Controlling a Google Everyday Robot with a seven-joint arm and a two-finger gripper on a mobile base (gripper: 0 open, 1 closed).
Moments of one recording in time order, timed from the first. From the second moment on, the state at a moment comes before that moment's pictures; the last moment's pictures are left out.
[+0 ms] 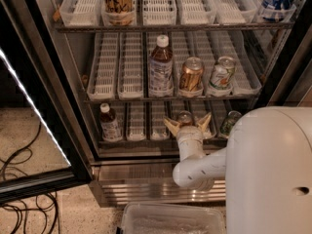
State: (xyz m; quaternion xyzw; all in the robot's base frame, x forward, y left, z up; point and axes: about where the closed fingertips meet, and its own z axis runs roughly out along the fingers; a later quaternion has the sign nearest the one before) arm 0.704 -0.141 0.623 -0.02 0.70 -0.05 0.72
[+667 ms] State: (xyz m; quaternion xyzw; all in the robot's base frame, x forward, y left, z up) arm 0.705 -0.129 0.612 -0.03 0.70 -0.03 0.71
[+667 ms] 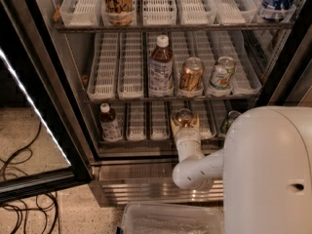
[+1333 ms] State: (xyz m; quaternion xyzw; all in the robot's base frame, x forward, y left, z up) arm 0.695 -0.133 0.633 -0.03 0.69 -0.02 0.72
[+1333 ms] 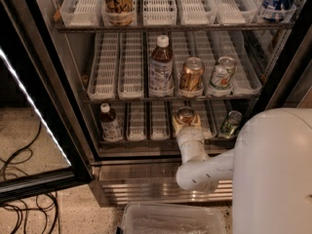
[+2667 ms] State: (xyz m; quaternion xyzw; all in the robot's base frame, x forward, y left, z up) arm 0.654 -0.111 0.686 -0.08 0.65 0.13 0.74
